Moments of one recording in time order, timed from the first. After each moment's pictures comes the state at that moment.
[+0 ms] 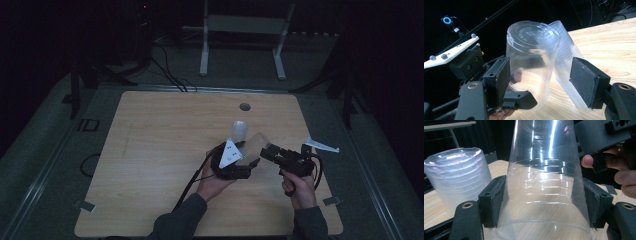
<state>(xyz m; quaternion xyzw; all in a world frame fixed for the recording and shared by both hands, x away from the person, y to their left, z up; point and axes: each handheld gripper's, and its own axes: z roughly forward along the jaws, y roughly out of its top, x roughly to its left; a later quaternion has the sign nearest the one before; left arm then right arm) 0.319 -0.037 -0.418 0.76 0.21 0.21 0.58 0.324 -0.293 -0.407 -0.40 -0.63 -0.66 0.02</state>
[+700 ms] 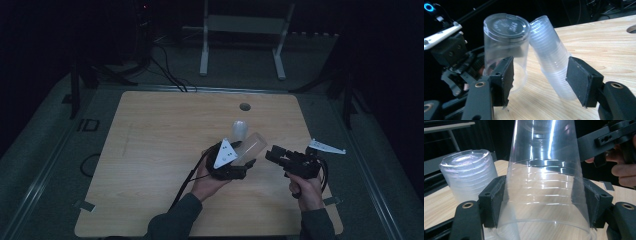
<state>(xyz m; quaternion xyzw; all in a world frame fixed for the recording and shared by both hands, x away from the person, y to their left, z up) 0.316 -0.024 -0.412 0.76 0.20 0.21 0.58 0.319 -0.307 -0.406 -0.41 -0.66 -0.63 -0.02</state>
